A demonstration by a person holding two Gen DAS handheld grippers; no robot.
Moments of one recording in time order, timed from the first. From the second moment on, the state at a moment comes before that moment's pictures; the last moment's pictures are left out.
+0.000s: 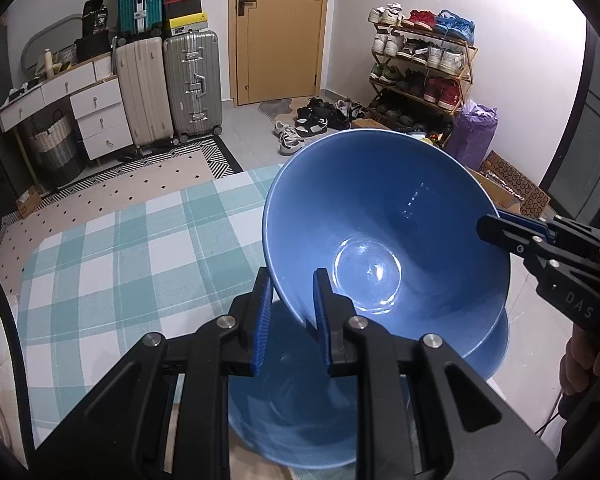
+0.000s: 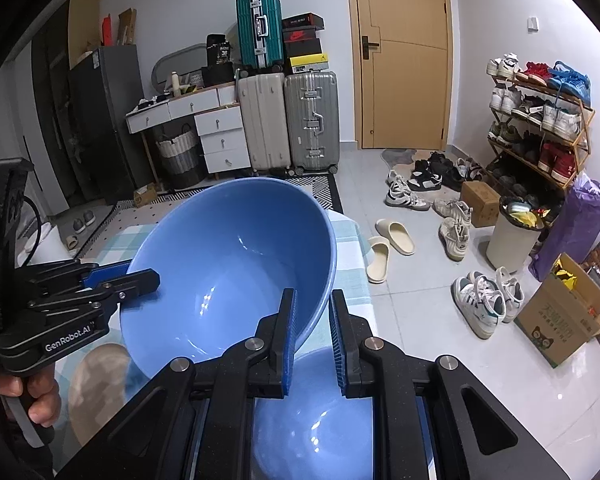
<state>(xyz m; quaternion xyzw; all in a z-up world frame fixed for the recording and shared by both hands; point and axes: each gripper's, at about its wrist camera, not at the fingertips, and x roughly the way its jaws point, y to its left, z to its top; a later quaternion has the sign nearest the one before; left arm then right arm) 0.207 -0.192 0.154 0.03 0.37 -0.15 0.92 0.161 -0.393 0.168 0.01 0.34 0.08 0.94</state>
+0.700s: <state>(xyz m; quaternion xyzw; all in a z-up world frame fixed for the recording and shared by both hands) 0.138 -0.145 0.125 0.01 0.38 -0.13 0.92 0.111 -0.344 0.149 0.03 0.34 0.12 0.93</state>
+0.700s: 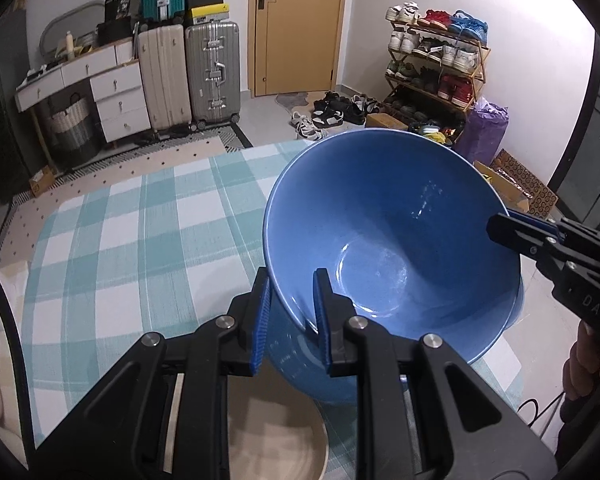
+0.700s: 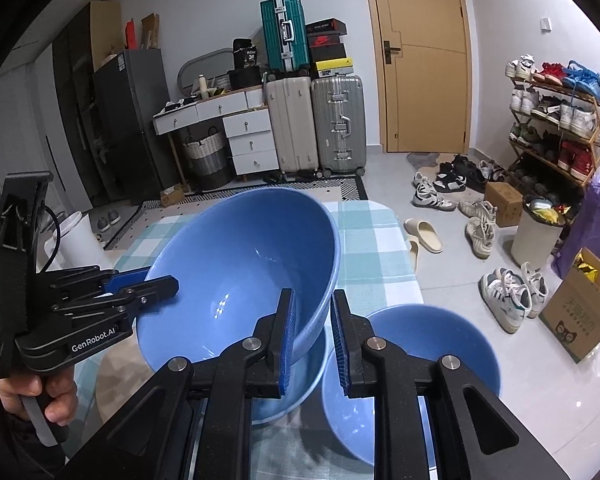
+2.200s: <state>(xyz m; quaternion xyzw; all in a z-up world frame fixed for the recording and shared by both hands) 0.165 -0.140 0.044 0.05 0.41 -0.10 0.90 0.121 -0.325 0.057 0.00 0.38 0.08 0.92</state>
